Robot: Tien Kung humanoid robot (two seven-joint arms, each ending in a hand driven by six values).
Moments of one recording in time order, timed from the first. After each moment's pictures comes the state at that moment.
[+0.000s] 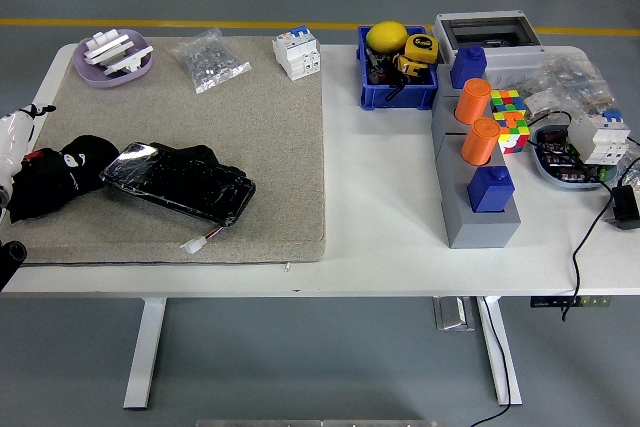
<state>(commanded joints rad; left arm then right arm) -0.42 0.47 -1.10 -0.87 1.85 0.36 0.09 0.16 -0.45 0.16 0.32 0.15 0.02 -0.19</state>
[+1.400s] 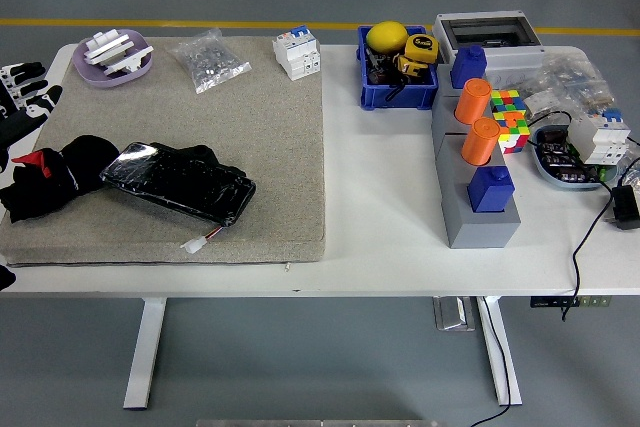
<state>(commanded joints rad) -0.27 0.39 -1.45 -1.06 1.01 0.06 -0.25 0.15 -0.45 0.17 0.32 0.15 0.02 -0.19</state>
